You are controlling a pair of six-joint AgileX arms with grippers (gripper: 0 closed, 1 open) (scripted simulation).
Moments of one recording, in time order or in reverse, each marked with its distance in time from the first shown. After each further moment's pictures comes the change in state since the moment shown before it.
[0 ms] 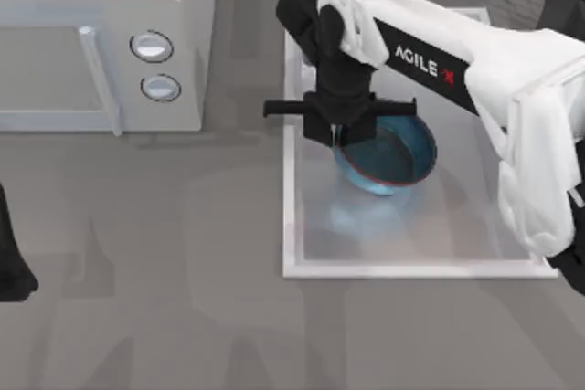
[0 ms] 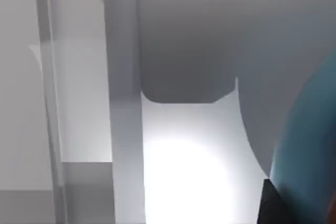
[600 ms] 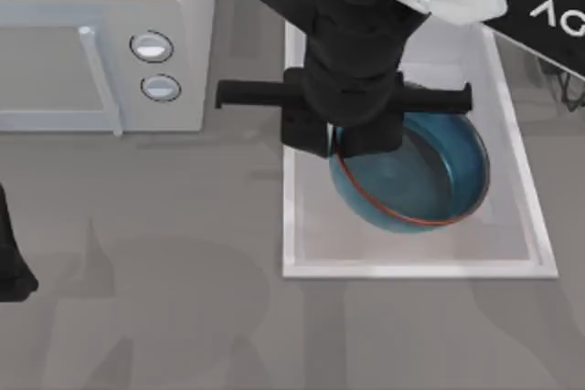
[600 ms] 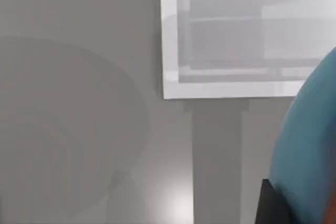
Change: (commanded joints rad) left arm 0.000 0.000 0.000 0.000 0.000 0.000; right arm 0.307 -0.740 -0.403 -0.341 0.037 0.308
